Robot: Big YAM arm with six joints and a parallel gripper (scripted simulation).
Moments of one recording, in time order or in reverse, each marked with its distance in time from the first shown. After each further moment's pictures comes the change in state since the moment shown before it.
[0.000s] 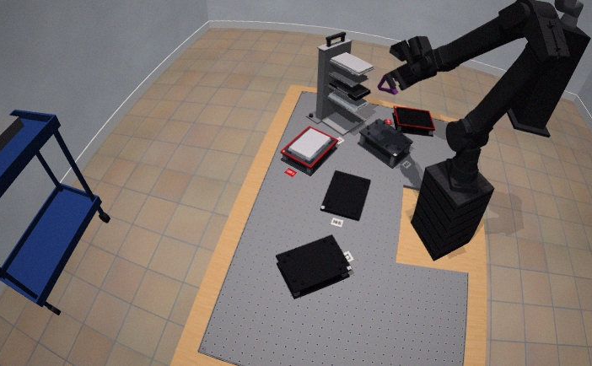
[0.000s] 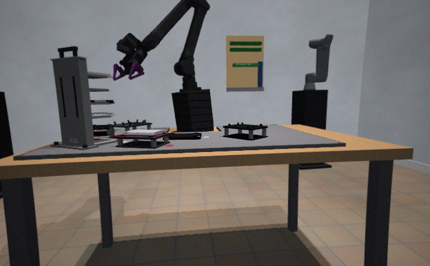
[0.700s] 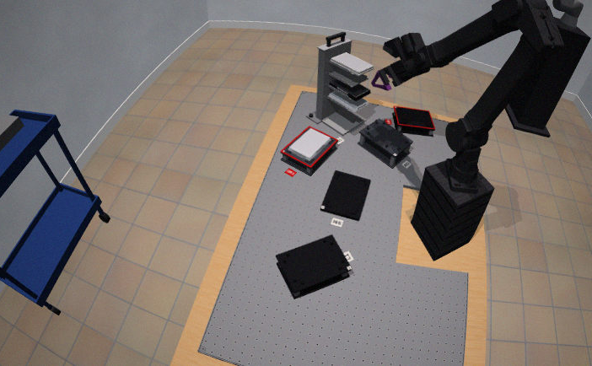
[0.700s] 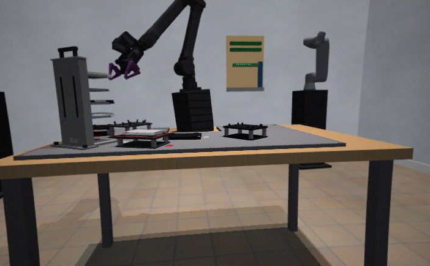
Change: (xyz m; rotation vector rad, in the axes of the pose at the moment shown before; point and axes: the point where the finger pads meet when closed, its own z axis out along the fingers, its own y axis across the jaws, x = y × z) arm -0.018 0.000 0.017 -0.001 -0.001 0.000
